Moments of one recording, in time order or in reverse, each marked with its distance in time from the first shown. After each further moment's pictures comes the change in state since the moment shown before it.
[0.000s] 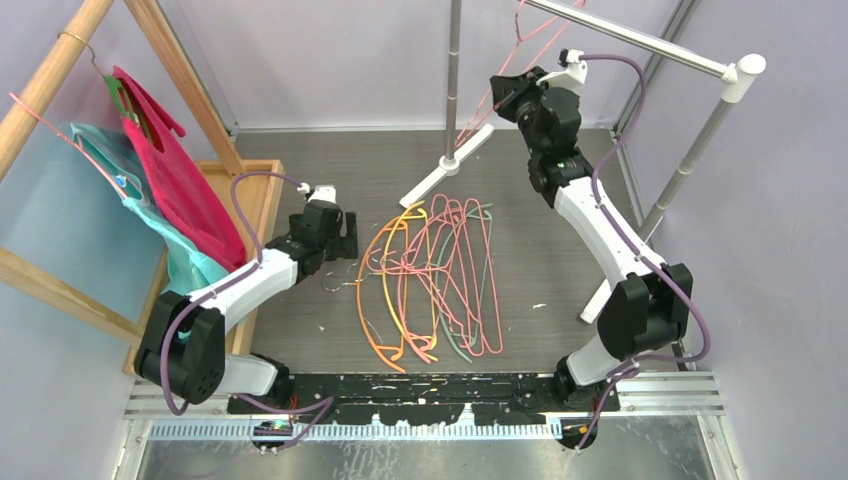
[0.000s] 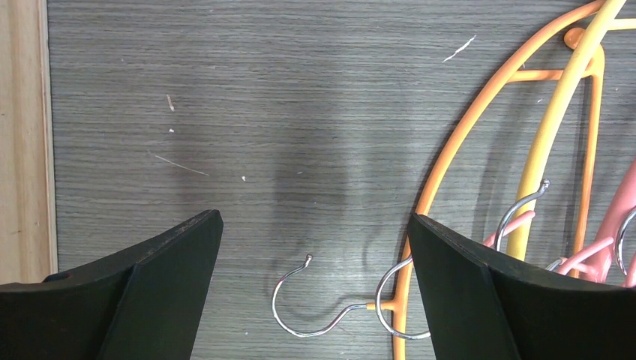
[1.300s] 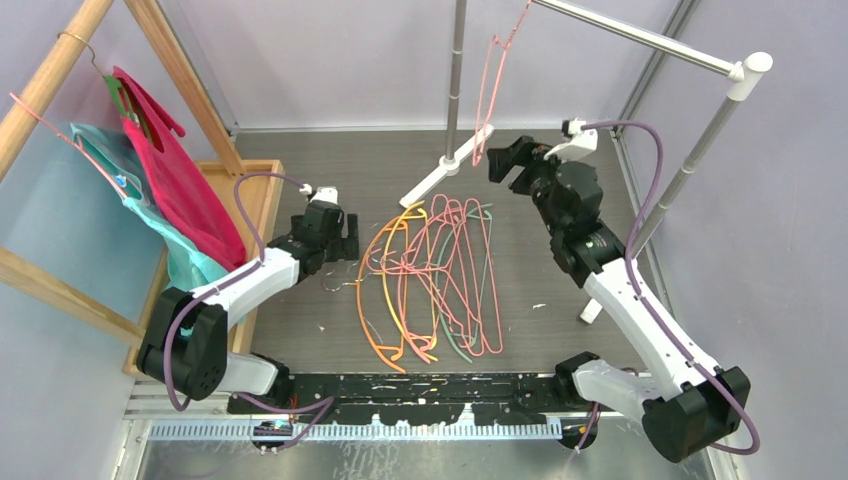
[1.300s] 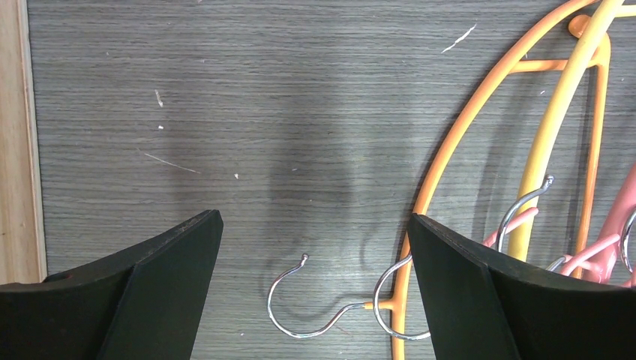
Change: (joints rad) left arm 0.000 0.020 0.000 0.001 0.017 -0.001; right arm 0.095 -0.471 -0.389 -0.217 0.080 -0.178
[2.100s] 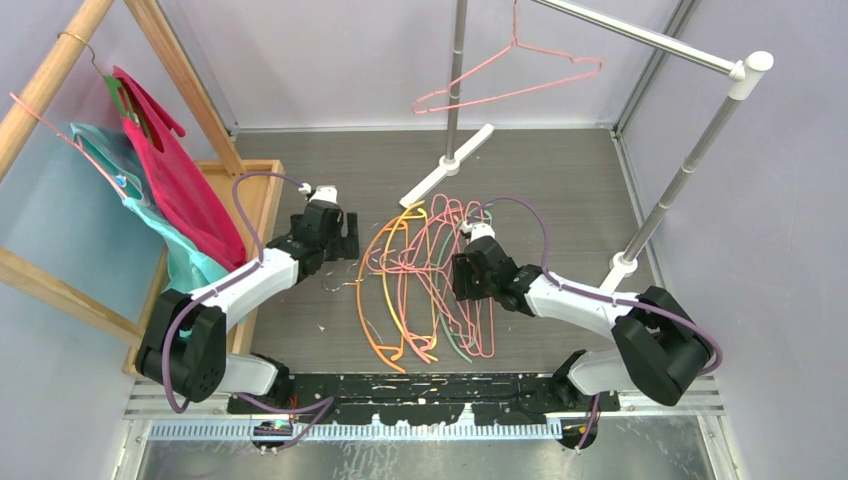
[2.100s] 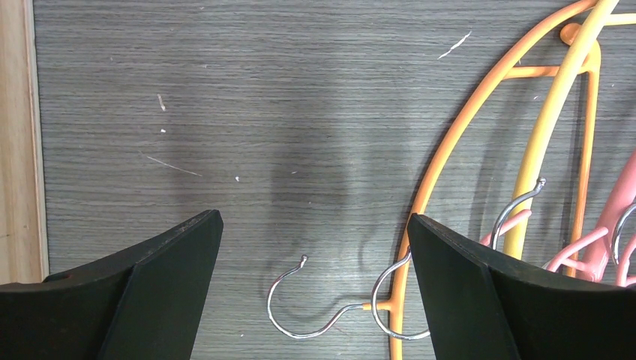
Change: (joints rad) left arm 0.000 -0.010 0.000 0.005 -0.002 0.000; right arm 0.350 0.263 -0.412 -0.151 -0.046 -0.029
